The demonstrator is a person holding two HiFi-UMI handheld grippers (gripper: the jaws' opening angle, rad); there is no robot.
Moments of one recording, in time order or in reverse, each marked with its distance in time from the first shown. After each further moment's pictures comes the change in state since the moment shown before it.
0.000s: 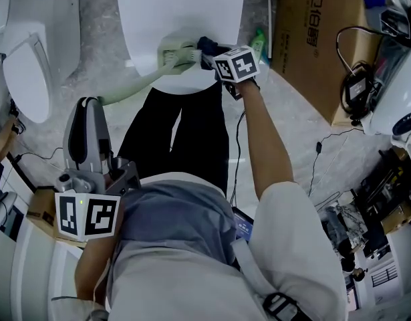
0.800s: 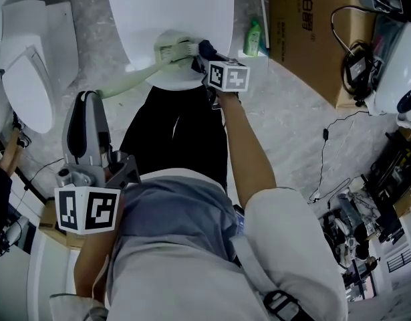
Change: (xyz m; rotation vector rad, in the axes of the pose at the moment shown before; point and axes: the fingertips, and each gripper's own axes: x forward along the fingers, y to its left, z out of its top) left arm 0.004 -0.003 0.003 0.048 0.017 -0.074; right arm -0.006 0.012 -0.032 0.454 -0.241 -0.180
